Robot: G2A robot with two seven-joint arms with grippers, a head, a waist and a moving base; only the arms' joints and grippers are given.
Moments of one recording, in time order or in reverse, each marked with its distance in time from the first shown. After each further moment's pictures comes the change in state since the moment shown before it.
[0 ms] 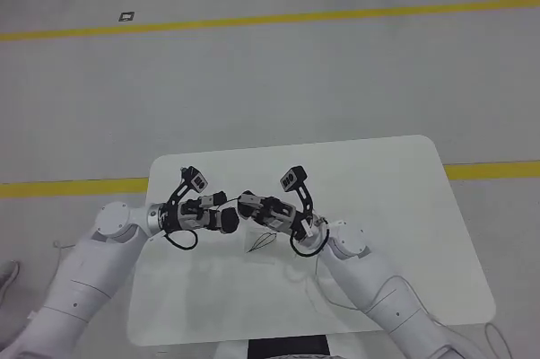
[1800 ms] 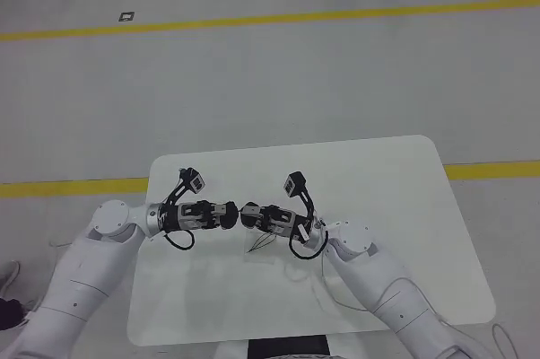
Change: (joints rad) left arm 0.000 0.000 -0.024 0.005 0.100 0.023 0.000; right arm -0.005 0.041 0.014 -0.013 -0.189 0.104 -0.025
